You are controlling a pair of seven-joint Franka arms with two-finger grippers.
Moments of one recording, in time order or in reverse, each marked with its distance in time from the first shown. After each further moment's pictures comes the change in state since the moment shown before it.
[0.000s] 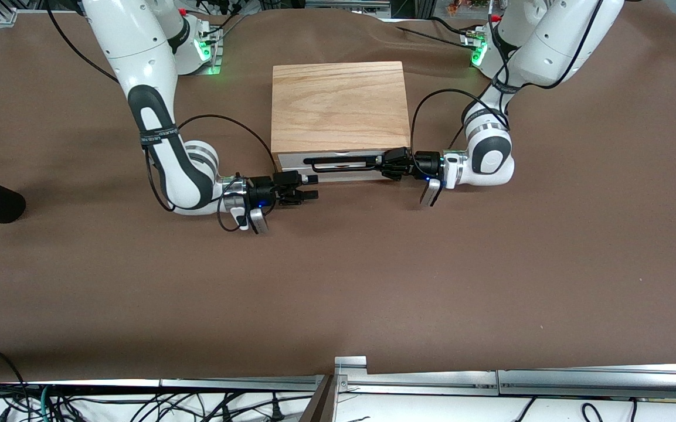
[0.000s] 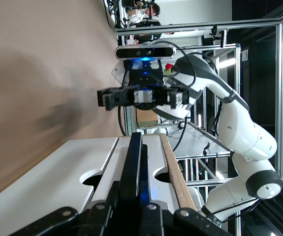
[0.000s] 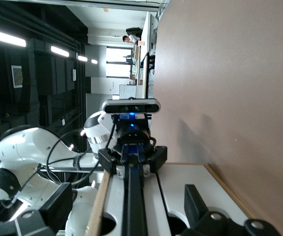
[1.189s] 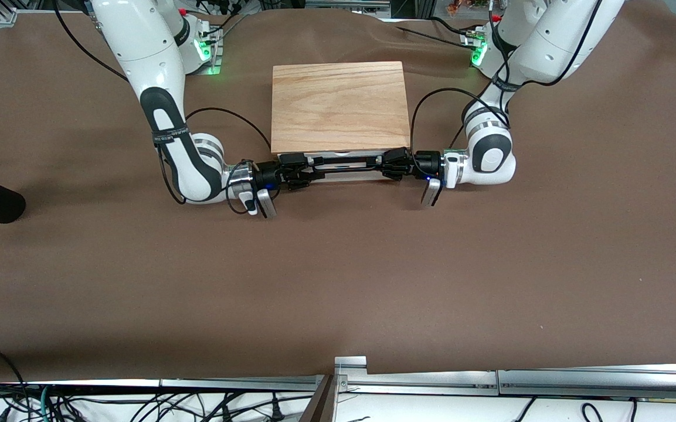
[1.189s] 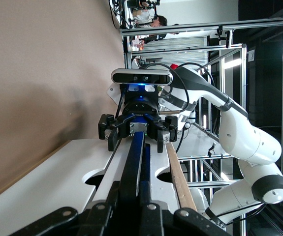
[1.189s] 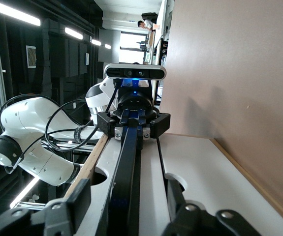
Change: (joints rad) left arm -0.001 -0.015 -0.002 -0.006 0.002 0.027 -0.016; right arm 0.024 -0.002 -0.001 -0.086 0.009 -0.083 -0.127
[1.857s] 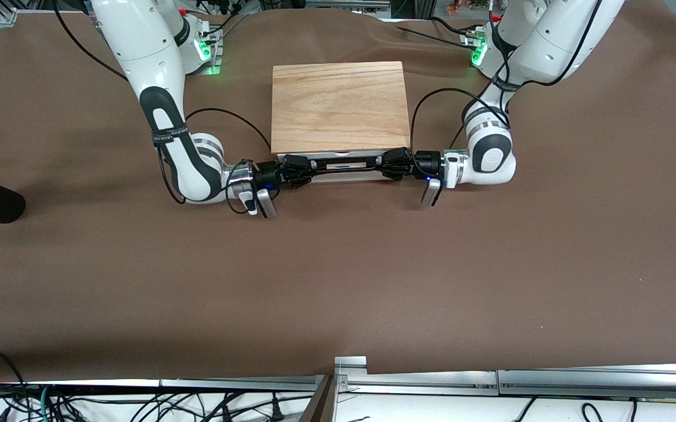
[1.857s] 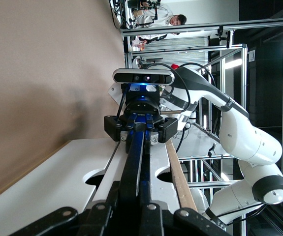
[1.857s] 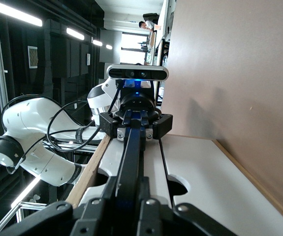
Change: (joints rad) left arm 0.000 -0.001 0.000 0.000 0.000 0.002 -0.003; right arm 0.000 -0.003 0.000 0.000 0.004 -0.006 0.004
